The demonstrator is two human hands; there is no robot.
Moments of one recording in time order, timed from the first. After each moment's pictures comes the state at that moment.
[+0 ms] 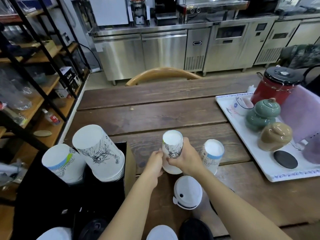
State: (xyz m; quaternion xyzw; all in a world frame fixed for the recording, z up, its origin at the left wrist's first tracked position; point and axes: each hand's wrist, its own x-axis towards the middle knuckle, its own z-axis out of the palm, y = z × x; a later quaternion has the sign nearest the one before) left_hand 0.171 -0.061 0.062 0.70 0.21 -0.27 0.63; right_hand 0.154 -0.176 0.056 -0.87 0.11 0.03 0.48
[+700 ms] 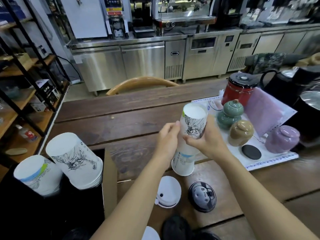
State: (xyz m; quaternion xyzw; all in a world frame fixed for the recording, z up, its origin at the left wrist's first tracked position) left_hand 0.148 -0.146 0.146 0.68 -0.04 -0.18 0.71; right_hand 0.111 -0.270 0.141 -0.84 0.03 -0.21 0.50
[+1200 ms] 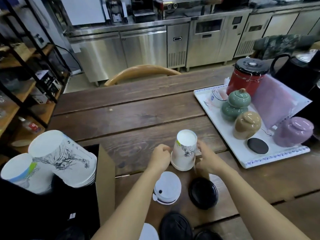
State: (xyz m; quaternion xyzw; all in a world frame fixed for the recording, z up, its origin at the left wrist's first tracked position) left_hand 0.159 -0.135 0.055 0.83 0.03 -0.25 0.50; right_hand 0.107 -0.300 0.032 -0.87 0.12 0.08 0.48
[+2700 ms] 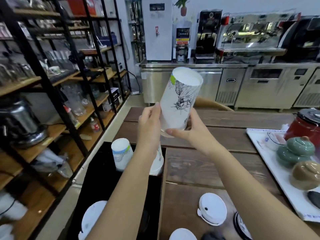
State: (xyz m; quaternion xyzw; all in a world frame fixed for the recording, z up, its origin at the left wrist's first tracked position) left_hand 0.126 0.032 0.250 0.67 0.08 0.11 0.73; right_hand 0.144 -0.097 0.221 -0.78 -0.14 -0.04 0.61
